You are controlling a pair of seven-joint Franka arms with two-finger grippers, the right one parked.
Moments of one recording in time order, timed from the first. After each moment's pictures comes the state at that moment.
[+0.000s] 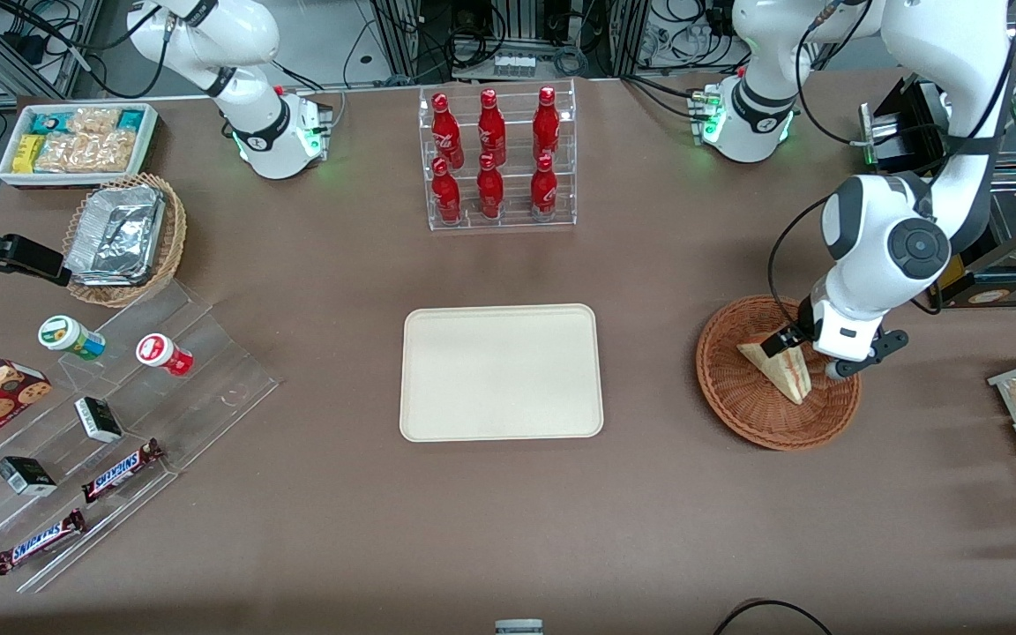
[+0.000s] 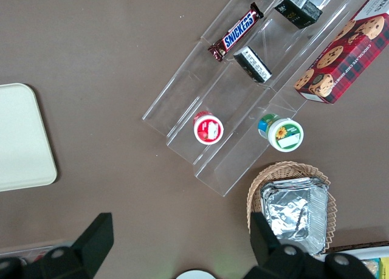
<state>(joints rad) -0.02 0.18 -0.08 -2.25 0.01 2.40 -0.56</state>
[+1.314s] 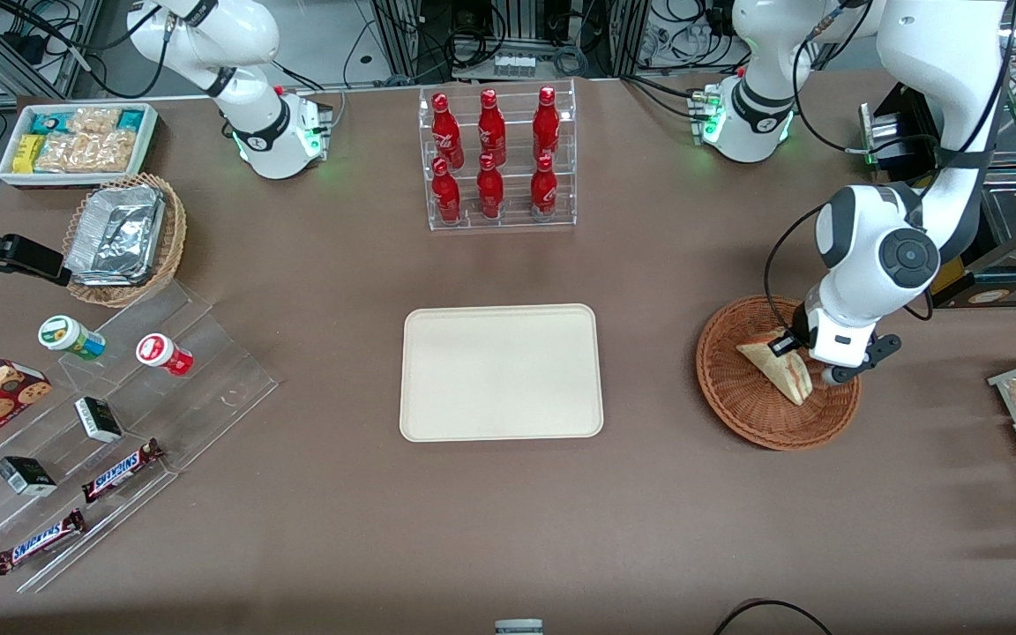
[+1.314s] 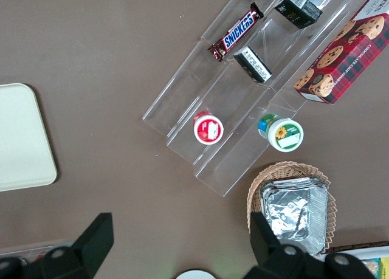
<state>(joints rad) -0.02 0.21 -0.08 -2.24 0.01 2.43 -0.60</state>
